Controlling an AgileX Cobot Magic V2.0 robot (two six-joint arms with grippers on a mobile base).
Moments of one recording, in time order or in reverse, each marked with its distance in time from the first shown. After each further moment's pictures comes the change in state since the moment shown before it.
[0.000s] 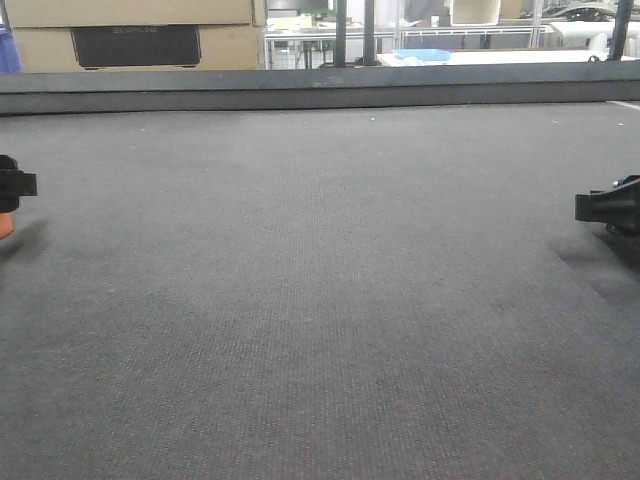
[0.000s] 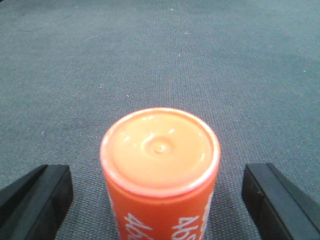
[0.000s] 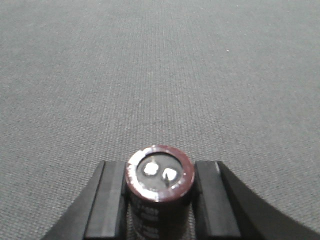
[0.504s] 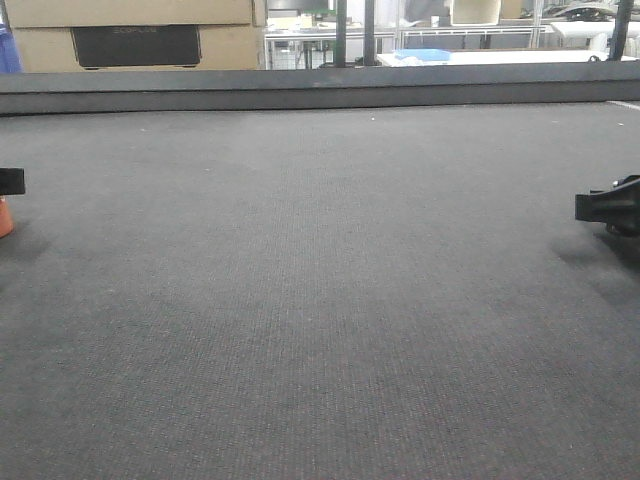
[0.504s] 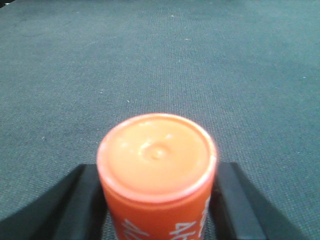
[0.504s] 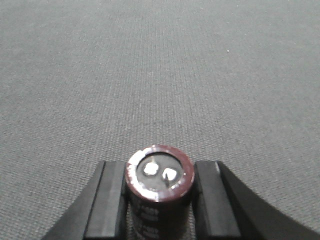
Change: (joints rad) left arm 0.000 0.004 -0.002 0.002 -0.019 0.000; right arm 0.000 0.000 0.000 0.000 0.000 0.000
